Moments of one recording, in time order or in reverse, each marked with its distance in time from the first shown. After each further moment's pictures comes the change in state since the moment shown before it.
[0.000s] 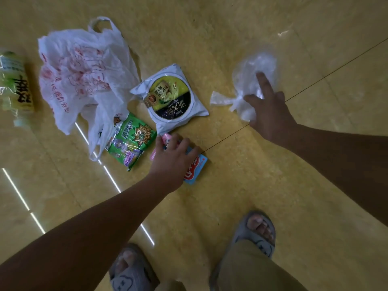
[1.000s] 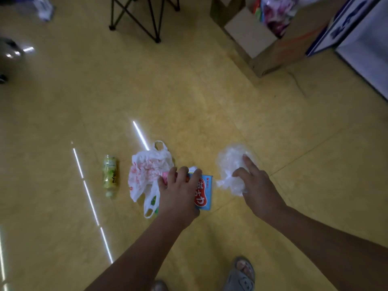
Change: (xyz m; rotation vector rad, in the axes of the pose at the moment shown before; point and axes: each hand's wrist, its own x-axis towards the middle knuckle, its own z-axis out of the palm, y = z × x) left_hand -0.185 -0.041 -0.330 -0.310 0.357 -0.274; right_hand -0.120 -0.125 -0.347 0.234 0.018 0.020
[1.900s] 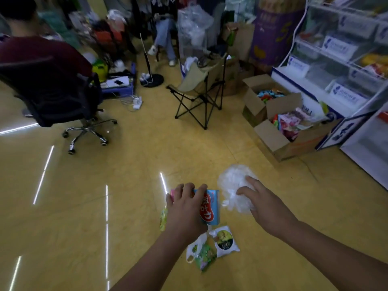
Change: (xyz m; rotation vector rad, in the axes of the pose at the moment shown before) left_hand -0.176 -0.067 -0.354 -0.051 0.316 -0.090; right_hand -0.099 -0.260 -0.289 -0.068 0.091 -0.340
